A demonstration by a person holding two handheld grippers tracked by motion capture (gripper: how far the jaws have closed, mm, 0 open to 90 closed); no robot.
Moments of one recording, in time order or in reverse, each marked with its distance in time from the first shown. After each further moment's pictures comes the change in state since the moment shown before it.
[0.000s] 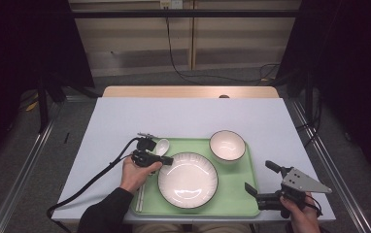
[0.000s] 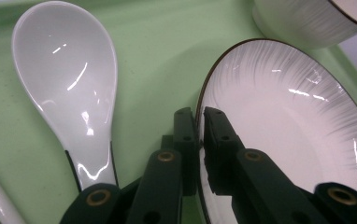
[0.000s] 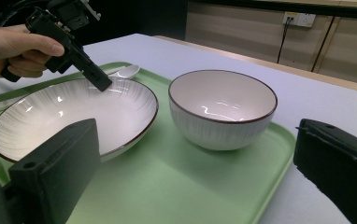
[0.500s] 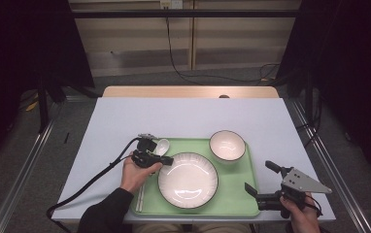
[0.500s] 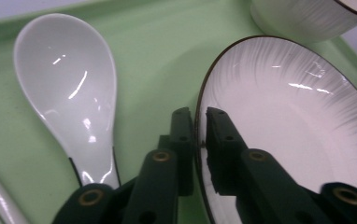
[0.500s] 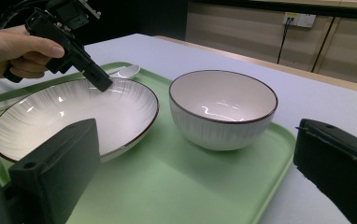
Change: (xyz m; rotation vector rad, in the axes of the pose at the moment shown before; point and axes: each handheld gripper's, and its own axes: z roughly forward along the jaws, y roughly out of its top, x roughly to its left) left arm -0.002 0.000 -0.001 -0.002 0.029 0.090; right arm 0.001 0.000 0.000 0.001 0.000 -0.001
